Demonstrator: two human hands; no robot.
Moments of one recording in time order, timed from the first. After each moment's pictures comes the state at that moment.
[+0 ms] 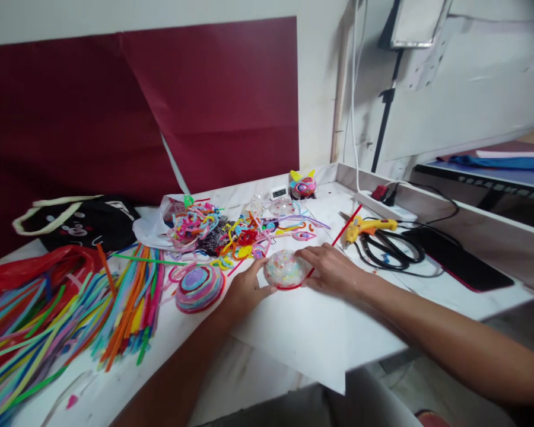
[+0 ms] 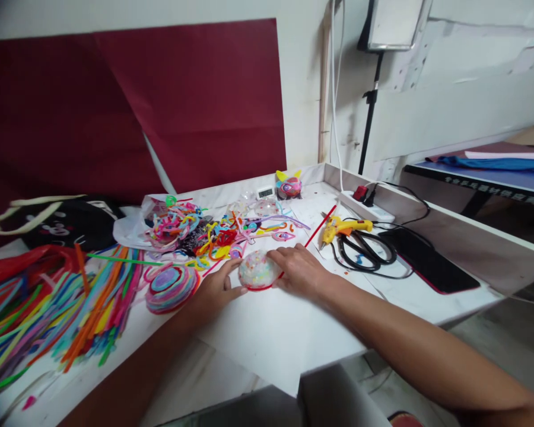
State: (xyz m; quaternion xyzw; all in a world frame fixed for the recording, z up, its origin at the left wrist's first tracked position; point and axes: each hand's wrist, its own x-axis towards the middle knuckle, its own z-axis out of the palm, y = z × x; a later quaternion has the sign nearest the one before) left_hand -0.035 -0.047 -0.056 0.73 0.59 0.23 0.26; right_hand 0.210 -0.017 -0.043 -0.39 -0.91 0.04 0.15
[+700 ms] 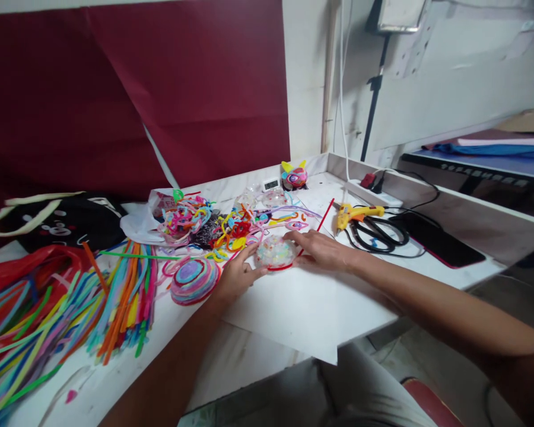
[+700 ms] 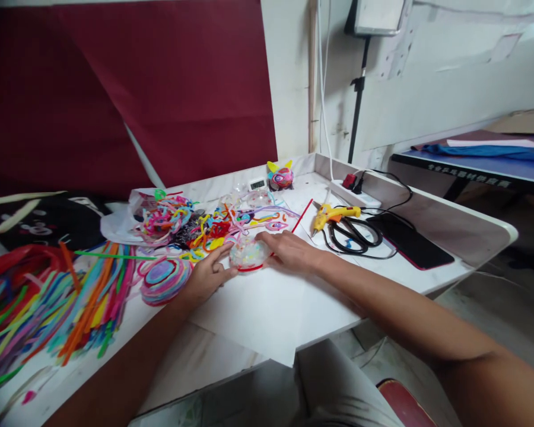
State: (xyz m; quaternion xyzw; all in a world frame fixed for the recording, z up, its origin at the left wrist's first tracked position) left_hand -0.038 -0.039 -0.063 0.66 0.56 0.35 0.37; right_hand 0.216 -0.001 -0.043 -0.33 -0.92 0.08 0.17
